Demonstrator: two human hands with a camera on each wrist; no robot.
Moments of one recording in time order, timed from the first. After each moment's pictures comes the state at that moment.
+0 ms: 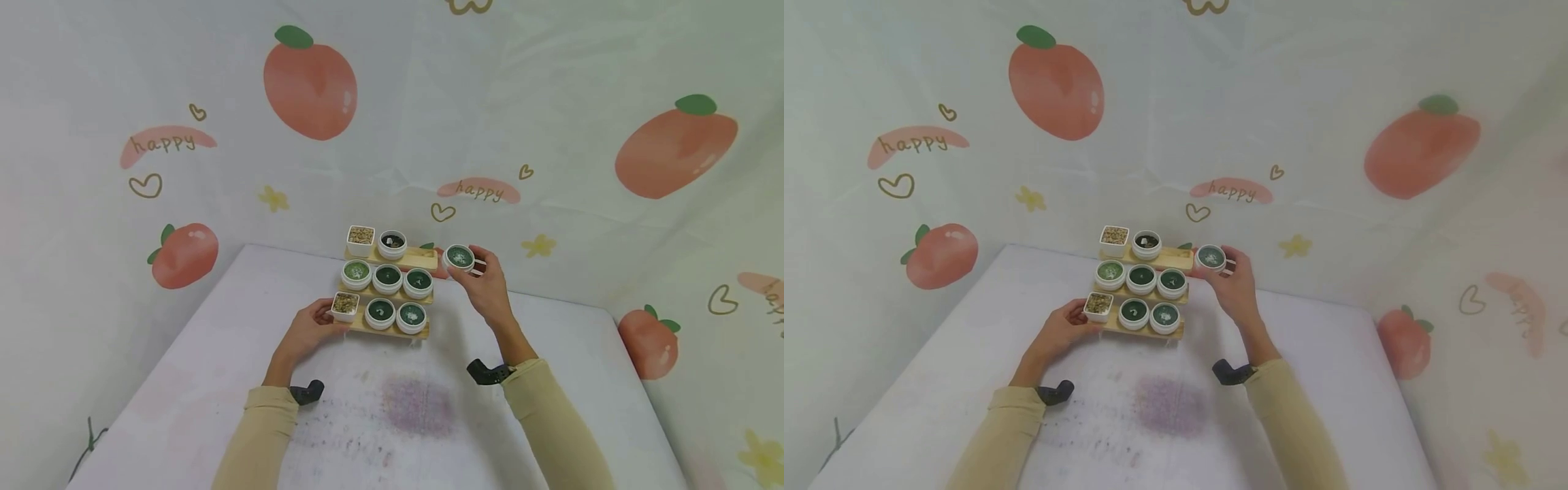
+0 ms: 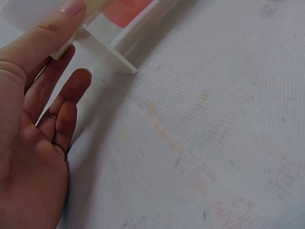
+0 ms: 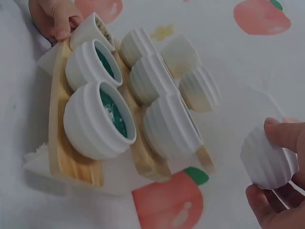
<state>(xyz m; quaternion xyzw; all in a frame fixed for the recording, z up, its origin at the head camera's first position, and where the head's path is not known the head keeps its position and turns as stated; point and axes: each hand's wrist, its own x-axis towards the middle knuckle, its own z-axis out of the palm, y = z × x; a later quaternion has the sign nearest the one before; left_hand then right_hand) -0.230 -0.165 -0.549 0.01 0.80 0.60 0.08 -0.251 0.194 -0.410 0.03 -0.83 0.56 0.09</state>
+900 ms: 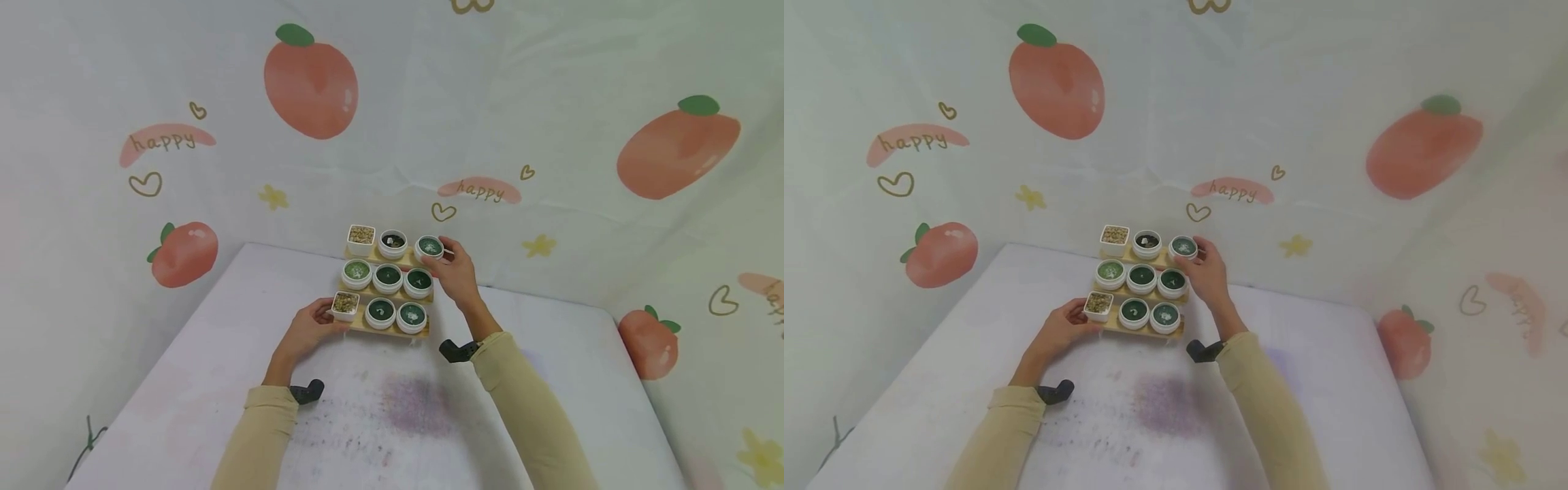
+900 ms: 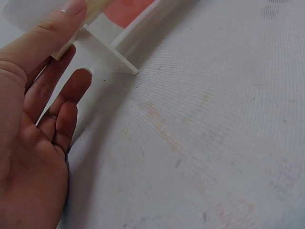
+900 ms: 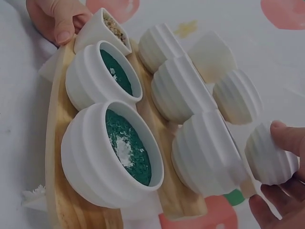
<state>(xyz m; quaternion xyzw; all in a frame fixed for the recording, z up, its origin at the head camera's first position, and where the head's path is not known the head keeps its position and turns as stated) -0.231 -0.165 -0.548 0.01 0.80 0.60 0.07 -0.292 0.151 -0.421 0.03 -0.81 0.59 0.04</state>
